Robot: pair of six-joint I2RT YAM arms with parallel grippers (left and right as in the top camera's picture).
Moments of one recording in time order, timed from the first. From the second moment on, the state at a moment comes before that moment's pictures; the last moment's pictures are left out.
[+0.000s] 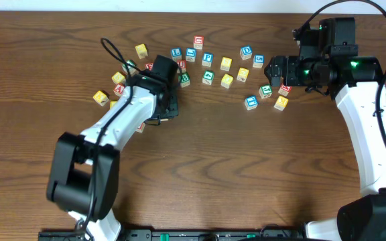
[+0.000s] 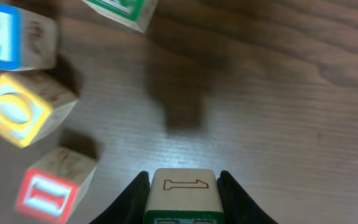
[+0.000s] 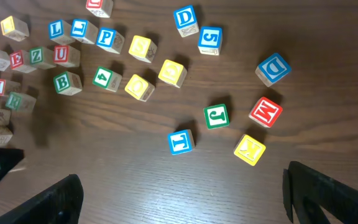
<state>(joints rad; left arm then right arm) -0.37 1.86 1.28 -0.78 -0.06 -0.48 0.06 1.62 1.54 -0.92 -0.24 0.08</state>
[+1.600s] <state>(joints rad) -0.42 1.96 1.28 -0.70 -0.06 -0.40 0.06 1.62 1.54 -0.92 -0.24 0.08</state>
